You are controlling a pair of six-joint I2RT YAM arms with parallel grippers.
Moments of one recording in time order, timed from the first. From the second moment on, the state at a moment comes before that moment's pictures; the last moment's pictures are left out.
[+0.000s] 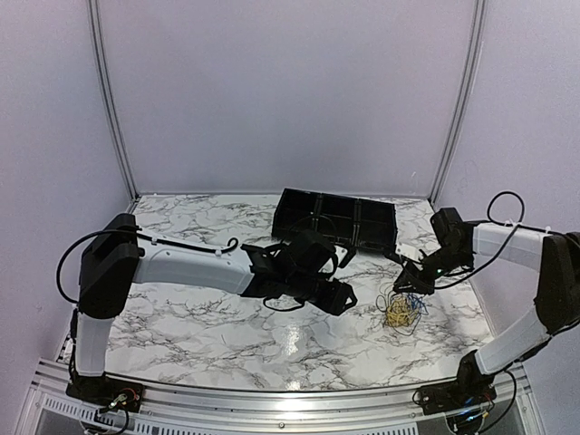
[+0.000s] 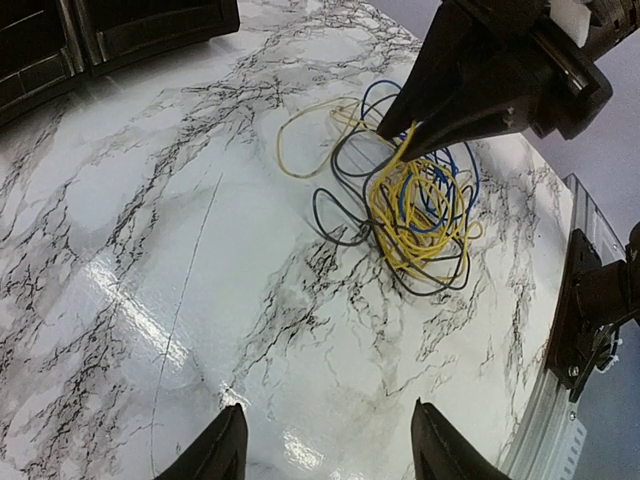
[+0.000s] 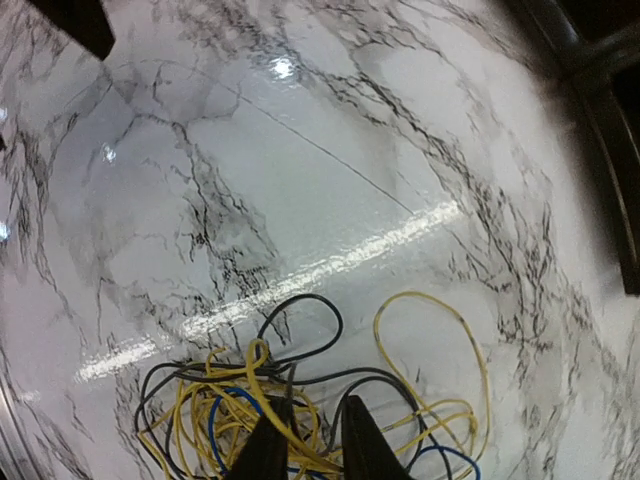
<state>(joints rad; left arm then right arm) -1.14 2.11 1.55 -0.13 0.10 -0.42 0.11 1.43 0.86 -0.71 -0.55 -0.95</state>
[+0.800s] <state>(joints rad) -1.14 2.06 1.56 -0.05 -0.20 -0.26 0.25 1.49 1.19 -0.94 -0.91 -0.98</state>
